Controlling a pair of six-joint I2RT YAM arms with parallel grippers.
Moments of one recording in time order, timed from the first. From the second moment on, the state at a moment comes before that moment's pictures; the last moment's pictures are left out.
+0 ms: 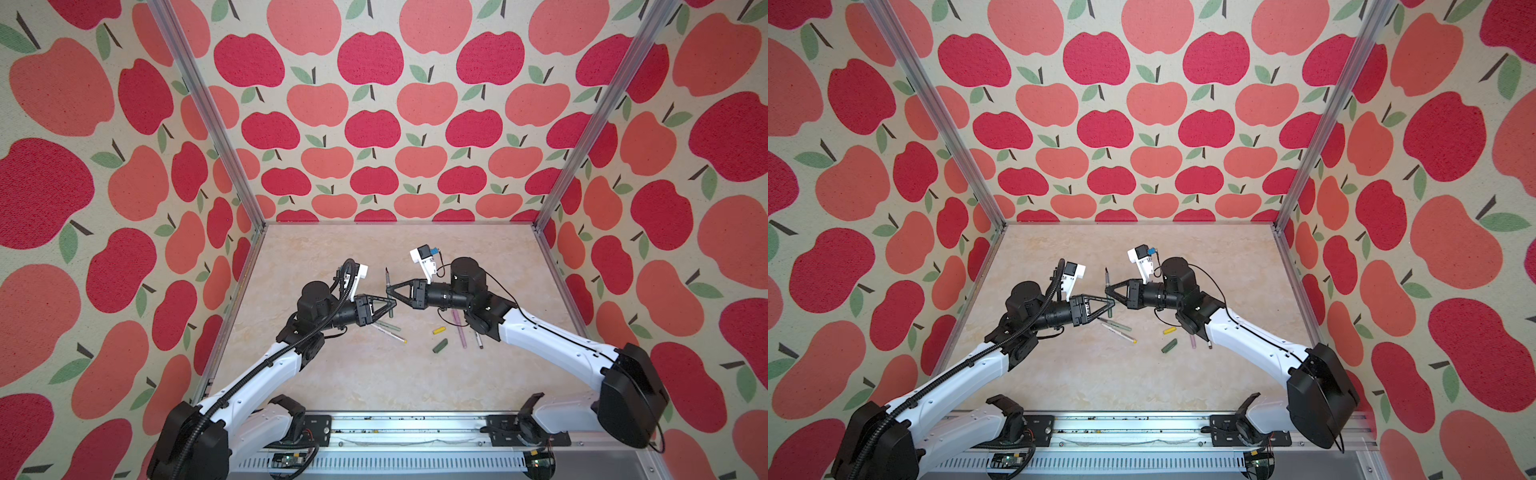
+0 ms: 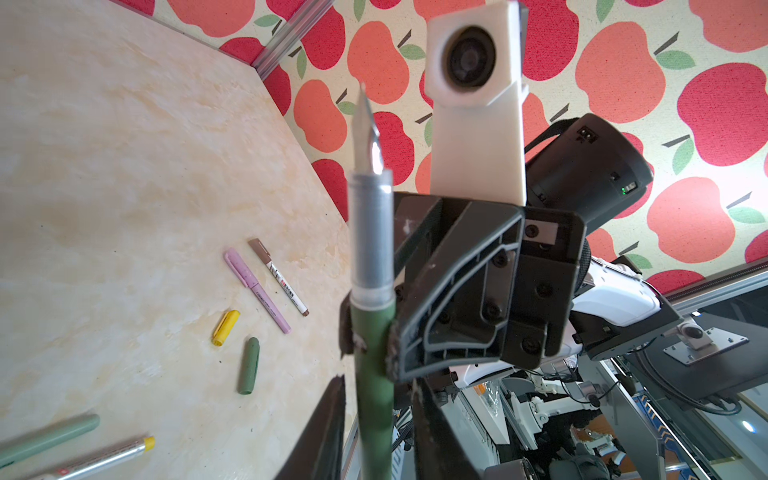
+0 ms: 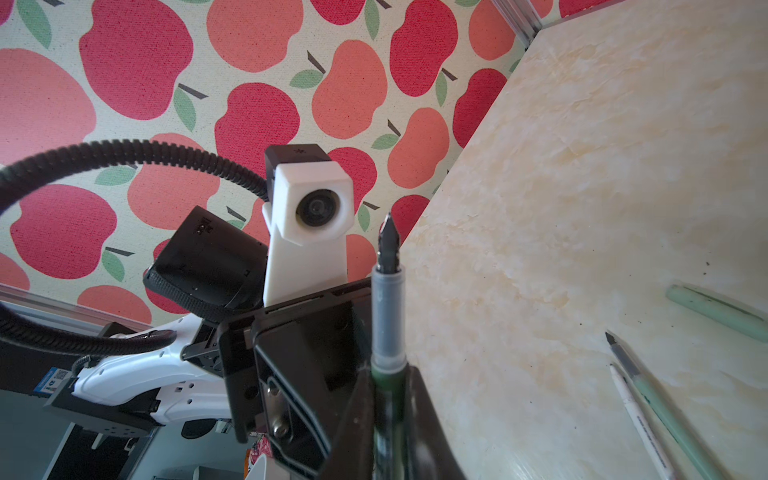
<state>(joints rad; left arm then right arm) -0.48 1.04 0.57 0.35 0.81 -0.82 0.82 1.36 0.94 0.21 -0.61 0.77</state>
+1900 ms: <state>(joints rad) -0.48 0.99 0.57 -0.11 0.68 -0.58 0.92 1.40 0.75 -0.66 0.06 0.92</state>
